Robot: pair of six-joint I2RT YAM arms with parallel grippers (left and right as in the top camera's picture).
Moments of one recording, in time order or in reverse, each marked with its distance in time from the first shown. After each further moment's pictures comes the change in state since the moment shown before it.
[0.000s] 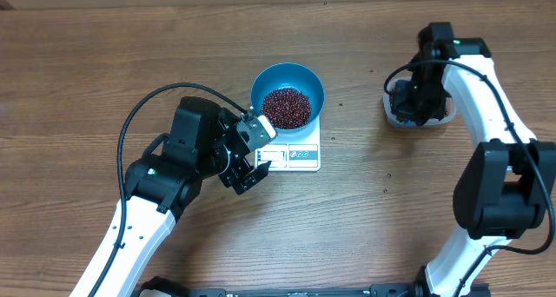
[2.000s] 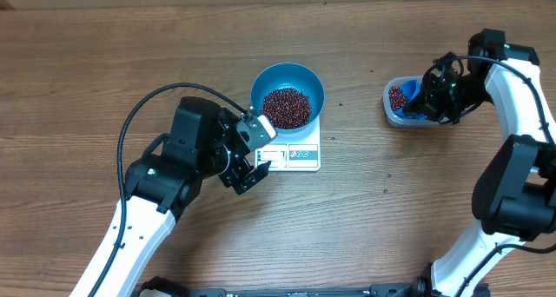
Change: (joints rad) left arm 0.000 0.000 0.000 0.000 0.000 0.000; right arm -0.203 0.023 -0.002 -0.004 -0.431 -0.119
